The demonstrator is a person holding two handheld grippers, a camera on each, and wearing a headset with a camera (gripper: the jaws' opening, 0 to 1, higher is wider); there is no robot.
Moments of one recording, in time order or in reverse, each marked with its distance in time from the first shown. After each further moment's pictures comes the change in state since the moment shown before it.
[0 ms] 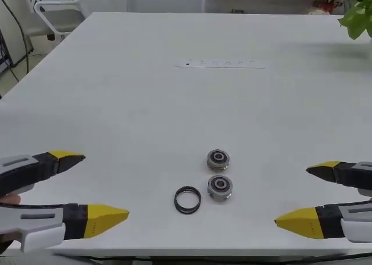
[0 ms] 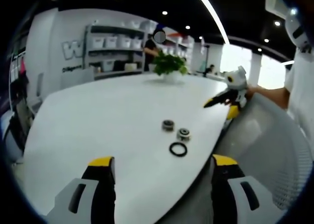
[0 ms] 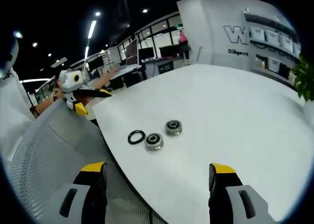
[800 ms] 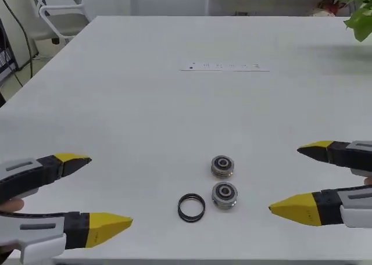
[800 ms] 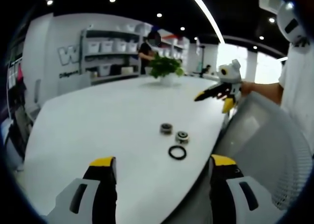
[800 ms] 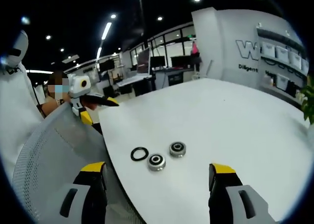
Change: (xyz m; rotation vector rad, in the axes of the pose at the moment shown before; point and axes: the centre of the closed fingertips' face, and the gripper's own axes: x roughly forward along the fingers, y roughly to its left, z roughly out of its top) left arm 0.002 -0.003 0.008 0.041 -0.023 -0.018; right arm 0.007 0.002 0.034 -0.098 -0.072 0.044
